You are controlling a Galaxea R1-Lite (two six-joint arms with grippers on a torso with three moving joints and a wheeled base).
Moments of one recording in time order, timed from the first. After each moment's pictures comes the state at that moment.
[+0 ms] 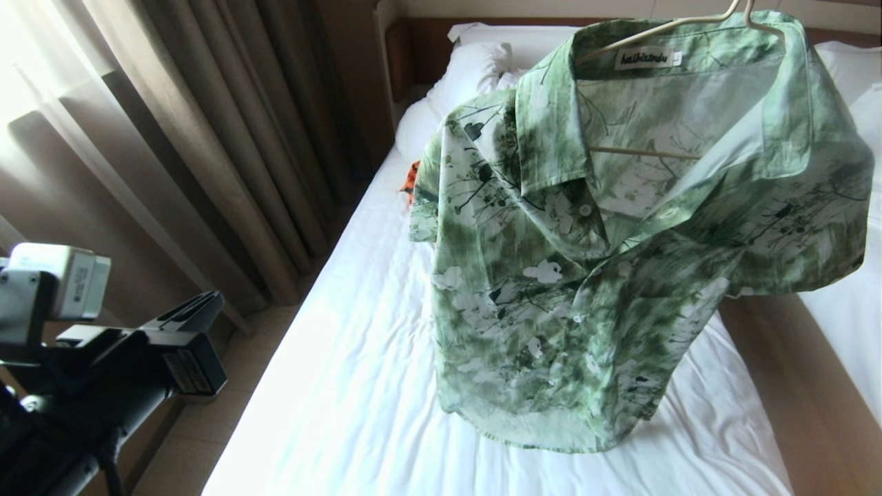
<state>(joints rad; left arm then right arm) -0.52 1.14 -0.30 -0.82 0.50 0.07 0.30 1.57 -1.92 0.16 0.44 -0.16</state>
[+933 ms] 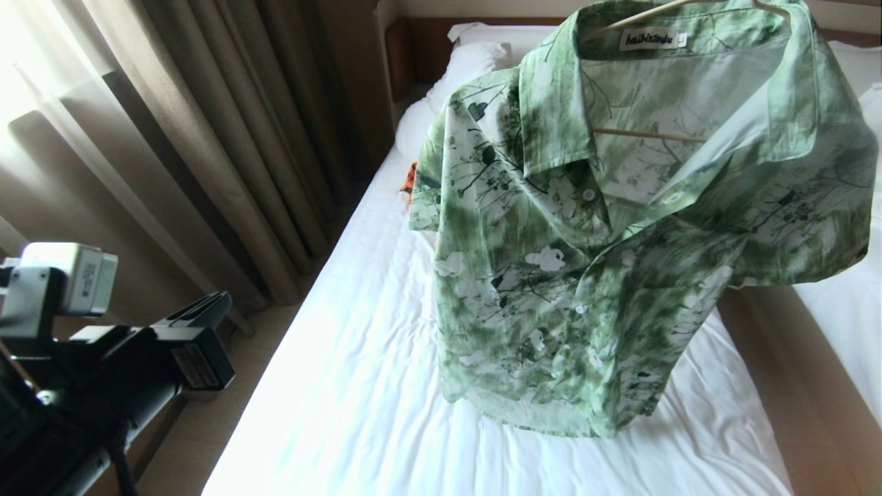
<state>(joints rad) -0.52 1.16 -0.31 -0.82 0.49 0.00 0.29 1.59 -1.96 0.12 0.45 -0.16</state>
